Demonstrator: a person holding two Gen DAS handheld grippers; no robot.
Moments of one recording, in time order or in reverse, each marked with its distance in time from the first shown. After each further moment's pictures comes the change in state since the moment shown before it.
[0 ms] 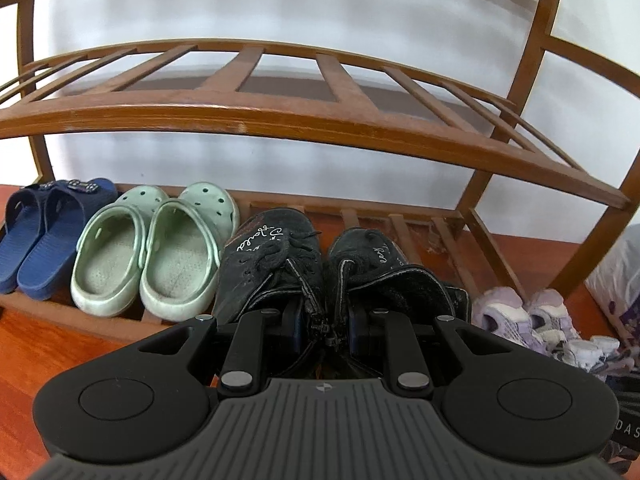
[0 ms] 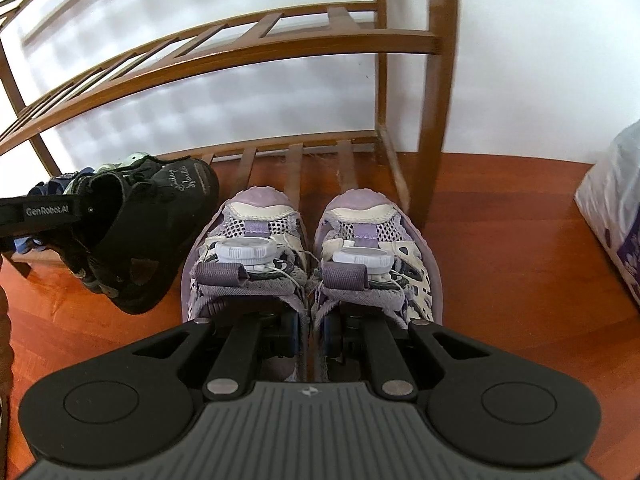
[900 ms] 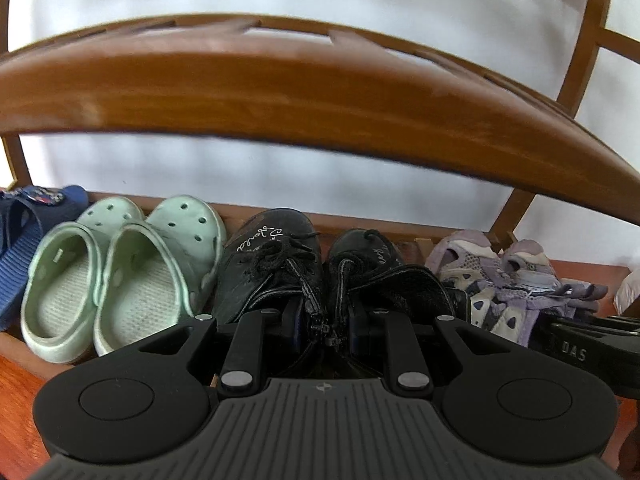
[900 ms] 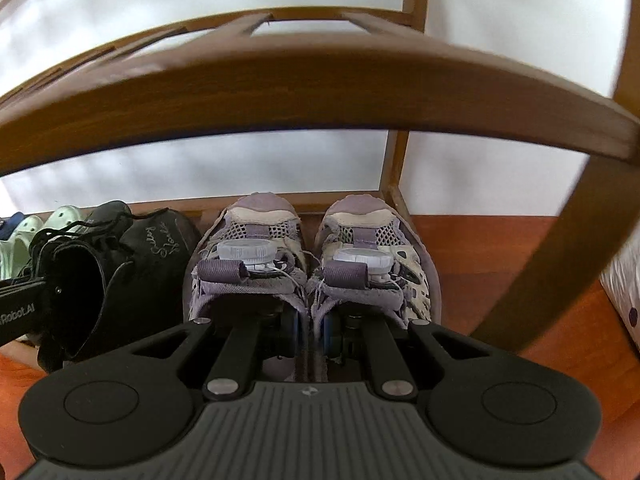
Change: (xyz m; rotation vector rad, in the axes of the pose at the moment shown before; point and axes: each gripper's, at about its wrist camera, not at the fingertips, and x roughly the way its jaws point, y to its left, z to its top) left arm 0.074 -0.002 0.023 -0.023 -0.004 0.046; right arm 0.111 0.010 0.068 -0.031 -0.065 -0.124
